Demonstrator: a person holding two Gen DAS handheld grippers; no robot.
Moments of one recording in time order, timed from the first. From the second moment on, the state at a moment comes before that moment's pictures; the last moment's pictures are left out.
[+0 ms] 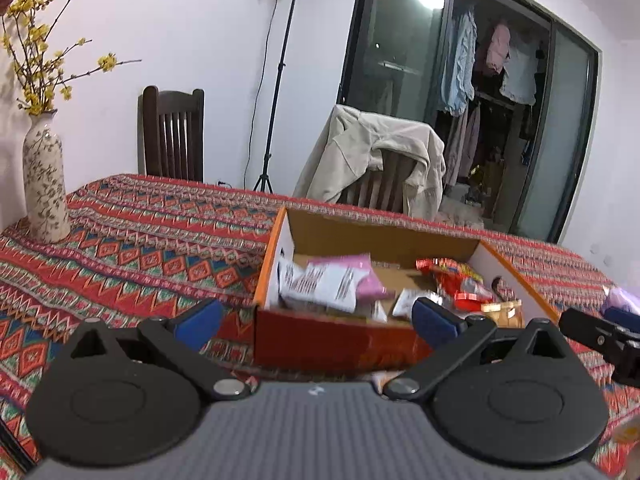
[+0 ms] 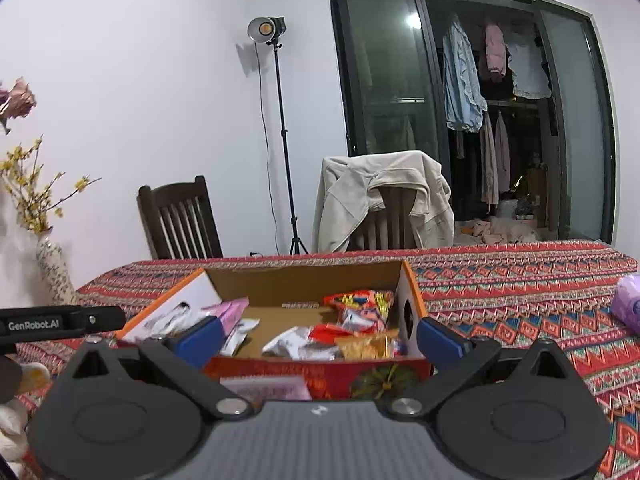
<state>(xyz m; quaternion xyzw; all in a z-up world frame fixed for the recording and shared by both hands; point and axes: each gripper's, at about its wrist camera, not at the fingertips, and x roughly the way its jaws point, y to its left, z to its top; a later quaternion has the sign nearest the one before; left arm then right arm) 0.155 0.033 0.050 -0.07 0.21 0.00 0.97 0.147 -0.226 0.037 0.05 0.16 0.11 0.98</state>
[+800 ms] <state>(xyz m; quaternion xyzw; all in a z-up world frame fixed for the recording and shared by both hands) 0.121 0.062 0.006 -0.07 0.23 0.00 0.97 0.127 -0.217 -0.005 0.00 0.24 0.12 0.96</state>
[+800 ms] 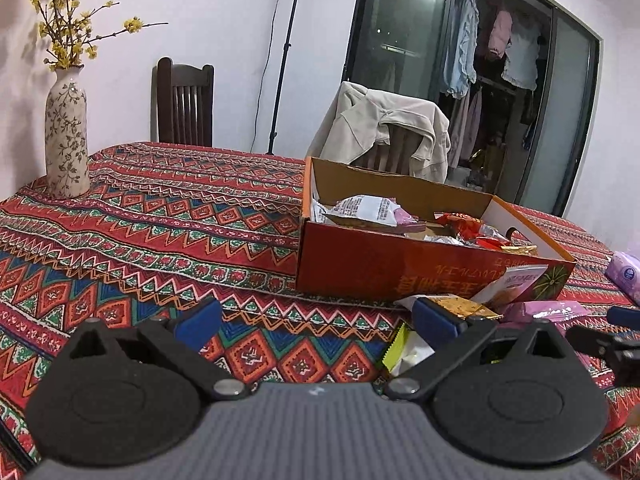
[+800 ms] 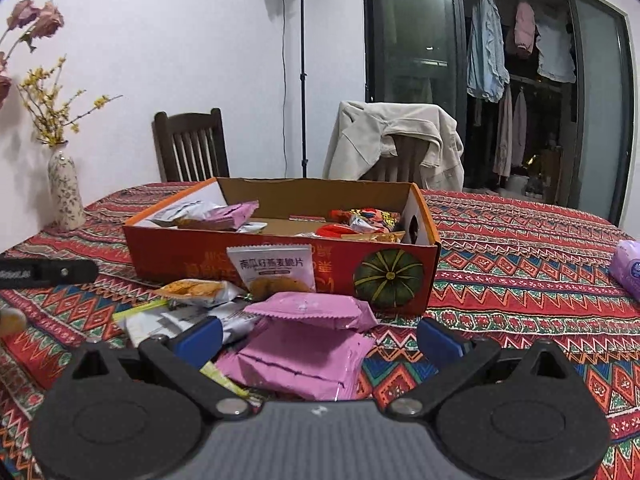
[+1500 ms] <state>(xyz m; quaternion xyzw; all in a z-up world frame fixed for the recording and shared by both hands) 0.120 0.076 0.004 -0.11 0.23 0.00 0.97 0.200 -0.196 -0.027 0.02 0.30 0.09 0.95</state>
